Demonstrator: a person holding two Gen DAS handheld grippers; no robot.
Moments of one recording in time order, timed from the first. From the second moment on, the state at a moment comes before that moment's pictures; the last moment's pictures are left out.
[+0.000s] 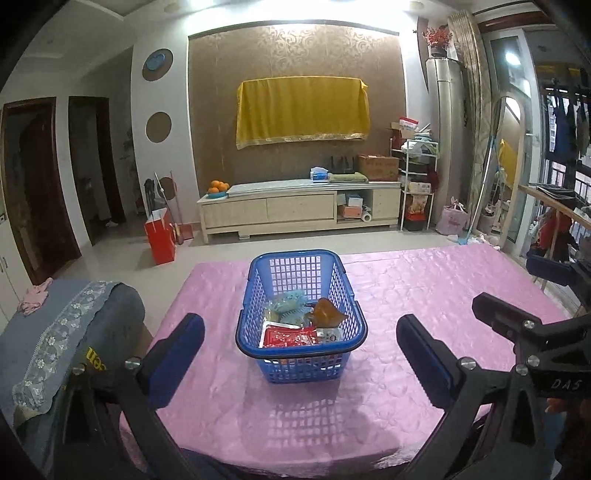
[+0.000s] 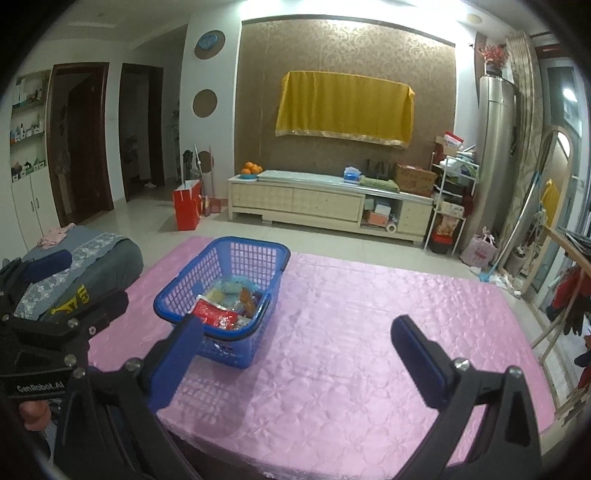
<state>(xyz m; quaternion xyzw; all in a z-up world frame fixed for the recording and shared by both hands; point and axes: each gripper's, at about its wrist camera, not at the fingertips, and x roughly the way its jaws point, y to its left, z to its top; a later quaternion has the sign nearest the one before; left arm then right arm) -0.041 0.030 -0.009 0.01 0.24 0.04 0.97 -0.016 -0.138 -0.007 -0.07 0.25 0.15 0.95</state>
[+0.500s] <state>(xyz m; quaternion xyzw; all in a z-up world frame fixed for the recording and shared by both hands) -0.046 0.027 -0.010 0.01 0.25 0.04 0.97 -0.021 -0.140 -0.005 -0.07 0.25 0.15 0.95</state>
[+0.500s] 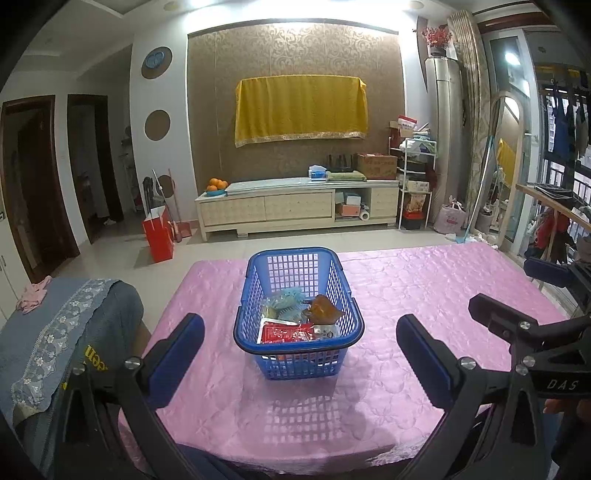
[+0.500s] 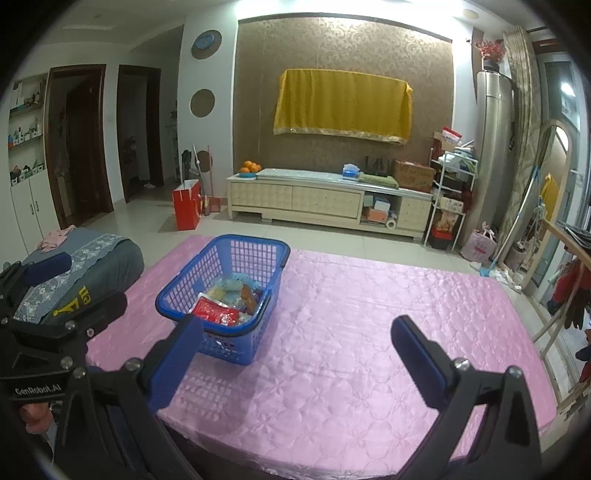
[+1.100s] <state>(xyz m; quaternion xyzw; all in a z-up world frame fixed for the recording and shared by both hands) -0.044 0.032 -0.011 0.00 0.26 0.04 0.97 -0.022 -0.140 -0.005 -0.07 0.26 0.15 0.95</state>
